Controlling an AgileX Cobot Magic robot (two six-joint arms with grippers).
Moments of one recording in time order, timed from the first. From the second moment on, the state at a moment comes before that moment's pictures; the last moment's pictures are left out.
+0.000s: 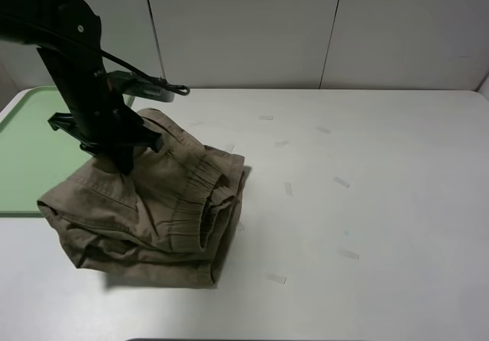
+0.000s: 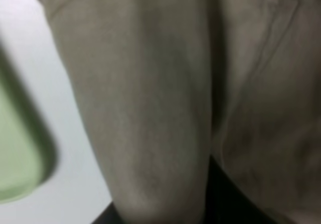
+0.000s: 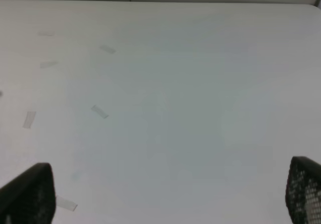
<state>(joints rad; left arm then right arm) -0.38 1.79 -1.12 0.12 0.79 -0.19 0.04 -0.01 -0.49 0.00 1.03 0.03</state>
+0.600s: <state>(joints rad) -0.14 1.70 -1.12 0.16 0.81 -0.07 0.04 -0.01 -0.49 0.00 1.03 0.03</state>
